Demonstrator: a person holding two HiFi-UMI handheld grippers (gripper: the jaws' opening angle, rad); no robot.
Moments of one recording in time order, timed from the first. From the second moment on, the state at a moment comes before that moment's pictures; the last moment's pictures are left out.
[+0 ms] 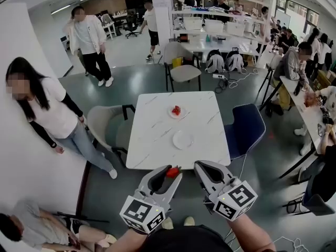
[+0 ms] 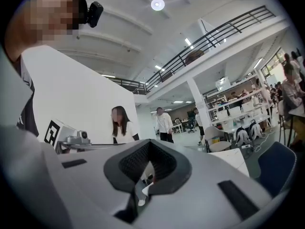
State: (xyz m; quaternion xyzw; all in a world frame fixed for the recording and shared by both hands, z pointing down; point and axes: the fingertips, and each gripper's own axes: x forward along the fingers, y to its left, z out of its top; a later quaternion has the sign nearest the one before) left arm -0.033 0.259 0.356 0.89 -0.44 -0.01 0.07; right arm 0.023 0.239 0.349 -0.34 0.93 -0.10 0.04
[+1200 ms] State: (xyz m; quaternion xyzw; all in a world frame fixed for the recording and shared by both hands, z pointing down) left arm -0.002 0.126 0.456 0.88 -0.45 0.10 0.08; right arm 0.072 0.133 0.389 -0.37 0.92 -0.11 0.07
